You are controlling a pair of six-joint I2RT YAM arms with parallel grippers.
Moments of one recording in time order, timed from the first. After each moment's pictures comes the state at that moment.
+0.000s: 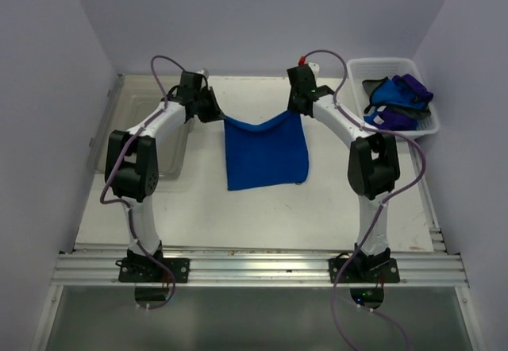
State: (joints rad) left arm -0.23 1.99 1.55 -0.36 0.25 -0.56; right arm 0.41 2.07 1.78 -0.51 0.35 0.46
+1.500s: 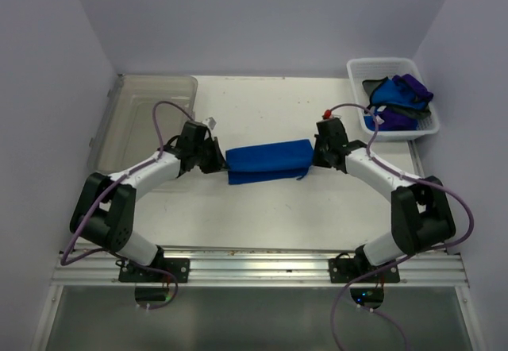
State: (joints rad) left arm -0.39 1.52 0.89 -0.23 0.26 -0.62; right arm 0.36 1.50 0.94 -0.36 0.19 0.47
